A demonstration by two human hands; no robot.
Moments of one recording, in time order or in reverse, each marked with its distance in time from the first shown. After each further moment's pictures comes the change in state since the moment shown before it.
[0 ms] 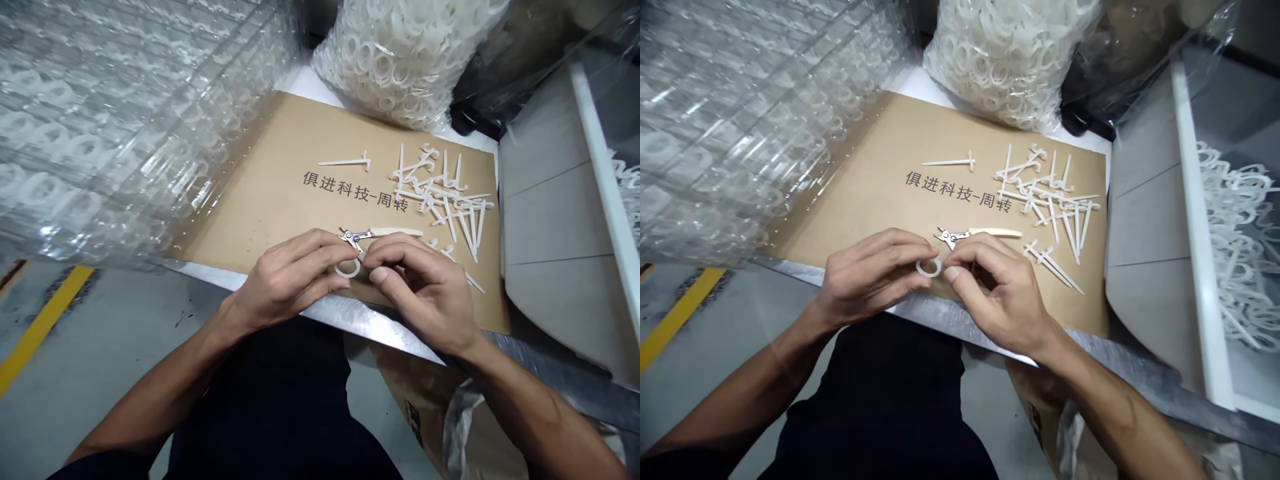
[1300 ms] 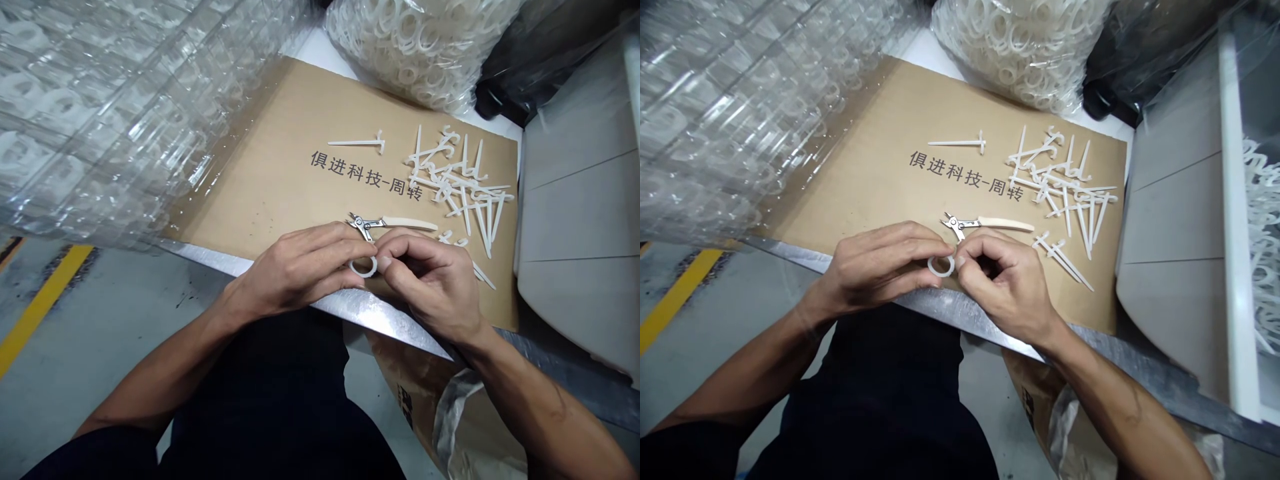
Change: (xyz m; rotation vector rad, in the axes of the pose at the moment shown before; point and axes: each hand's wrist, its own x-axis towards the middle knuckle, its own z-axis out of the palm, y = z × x) left_hand -0.001 -0.001 0.003 -0.088 -0.088 -0.022; right_hand 0.002 0.004 0.006 0.124 -0.036 0.187
